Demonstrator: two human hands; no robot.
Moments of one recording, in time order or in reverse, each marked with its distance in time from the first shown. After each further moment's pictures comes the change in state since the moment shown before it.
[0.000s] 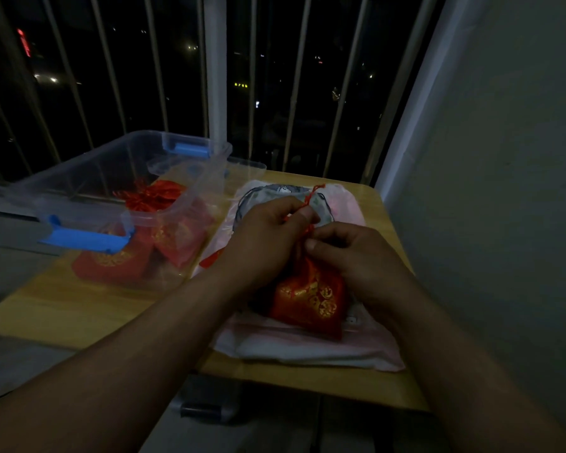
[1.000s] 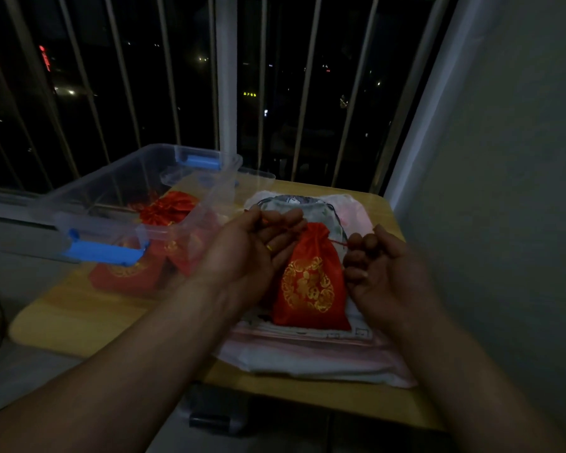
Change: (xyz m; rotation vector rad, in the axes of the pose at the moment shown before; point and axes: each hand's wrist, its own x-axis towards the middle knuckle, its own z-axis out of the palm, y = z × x) left_hand -0.002 0.009 -0.018 -0.948 0.143 -0.422; right_hand 0.012 0.009 -0.011 1.057 0.102 0.309
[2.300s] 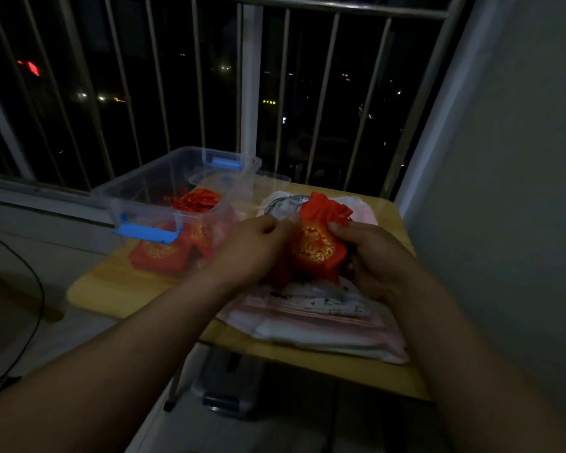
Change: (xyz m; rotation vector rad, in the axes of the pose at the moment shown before) left_hand -0.030 0.006 -0.024 1.117 0.045 0.350; right_hand -0.004 0.002 0.031 -0.590 -0.140 0.005
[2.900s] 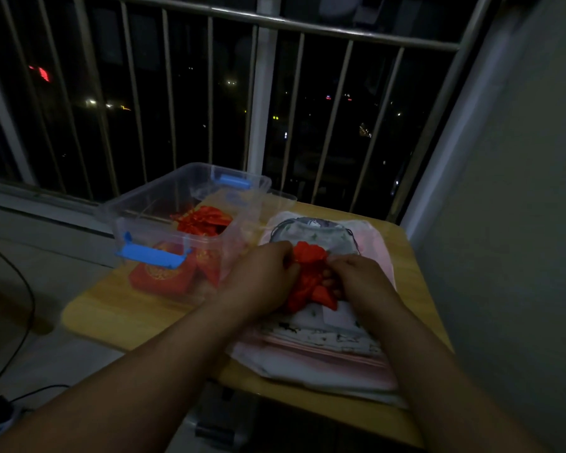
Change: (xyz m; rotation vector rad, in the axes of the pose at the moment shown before) left_hand 0.038 -0.026 0.006 0.552 0.042 0.147; right_hand 0.038 0.027 0.004 -0.521 0.265 -0.128
